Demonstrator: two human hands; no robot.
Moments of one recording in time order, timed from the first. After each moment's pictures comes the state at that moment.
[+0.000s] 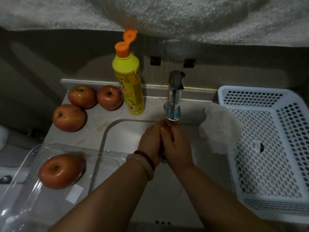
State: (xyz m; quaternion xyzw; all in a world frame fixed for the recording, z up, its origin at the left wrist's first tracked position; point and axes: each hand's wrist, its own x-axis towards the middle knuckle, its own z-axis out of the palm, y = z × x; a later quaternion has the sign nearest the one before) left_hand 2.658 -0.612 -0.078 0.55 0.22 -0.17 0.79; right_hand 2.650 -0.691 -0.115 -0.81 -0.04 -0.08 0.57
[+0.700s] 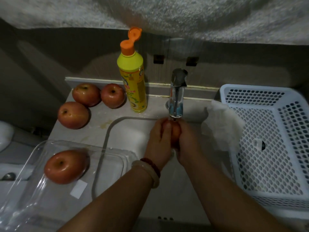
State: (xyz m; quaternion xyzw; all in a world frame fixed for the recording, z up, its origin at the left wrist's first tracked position) left_hand 2.638 -0.622 -0.086 0.71 0.14 -0.04 0.69; right_hand 2.663 -0.696 -0.101 -0.57 0.27 0.15 0.76
